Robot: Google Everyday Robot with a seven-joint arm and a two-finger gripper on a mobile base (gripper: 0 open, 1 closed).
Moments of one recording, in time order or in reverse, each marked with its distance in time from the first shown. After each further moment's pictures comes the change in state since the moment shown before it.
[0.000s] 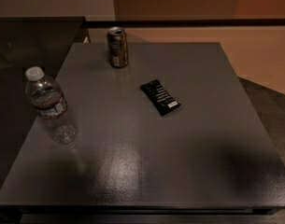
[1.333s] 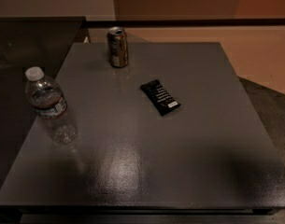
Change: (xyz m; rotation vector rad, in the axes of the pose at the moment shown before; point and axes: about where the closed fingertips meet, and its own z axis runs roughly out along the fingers) arm 0.029 -0.005 -0.003 0.037 0.018 0.039
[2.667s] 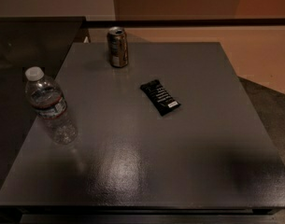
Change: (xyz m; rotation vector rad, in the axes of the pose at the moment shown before) arm -0.035 0.038 -0.008 -0.160 -0.127 -0.031
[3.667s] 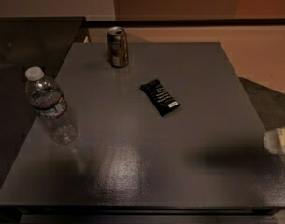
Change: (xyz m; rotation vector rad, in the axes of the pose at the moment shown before) arm -0.051 0.044 0.045 -0.441 -0.162 0.149
